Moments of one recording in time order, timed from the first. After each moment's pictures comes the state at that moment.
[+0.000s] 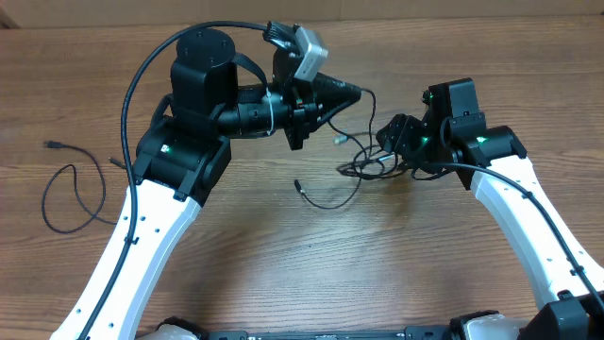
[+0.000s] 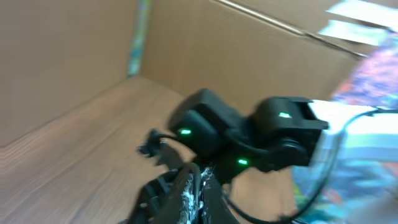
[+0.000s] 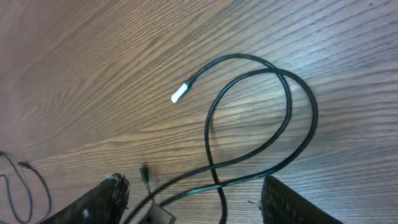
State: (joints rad) left arm -0.40 1.40 1.47 -0.30 0.88 -0.13; right arm 0.21 1.48 1.17 -0.74 -0.23 0.64
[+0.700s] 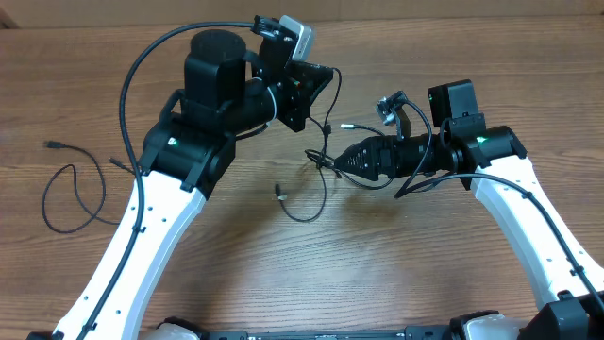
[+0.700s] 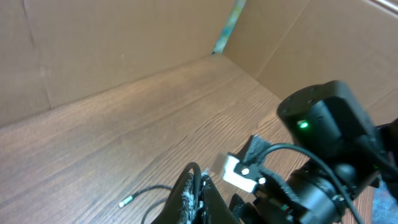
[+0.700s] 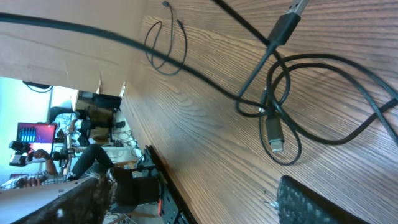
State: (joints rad) left arm -0.40 1.44 1.47 -0.40 0.53 -0.16; right arm 0.21 1.48 1.17 -0.77 -0.96 0.13
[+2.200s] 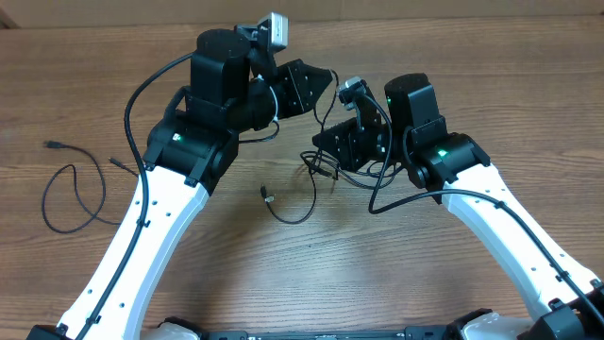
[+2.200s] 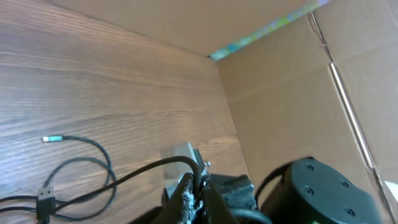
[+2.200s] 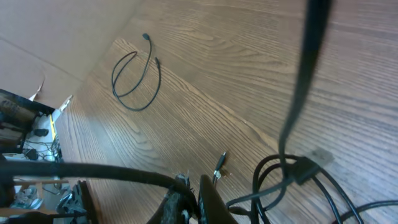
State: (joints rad) left arm -0.40 1.46 1.47 -0.42 0.50 -0.78; right arm 0.41 1.48 1.17 -0.41 -0.65 0.17
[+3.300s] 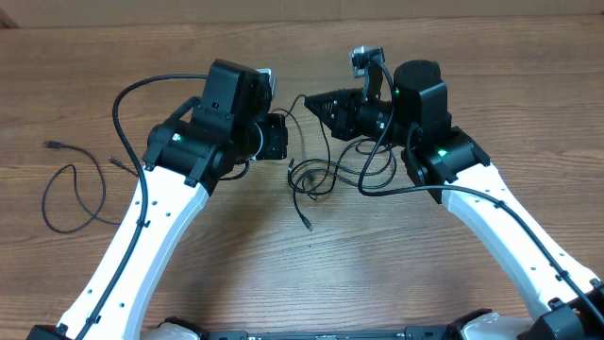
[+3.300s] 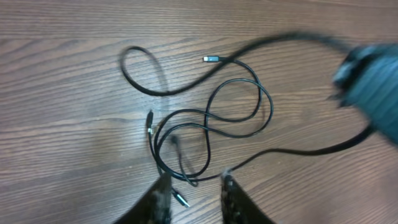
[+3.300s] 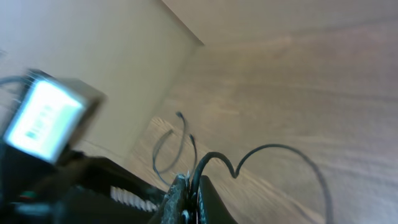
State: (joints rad) left arm -0.40 1.46 1.47 -0.95 0.18 -0.39; right arm 0.41 1.48 1.17 -0.03 -0.62 0.57
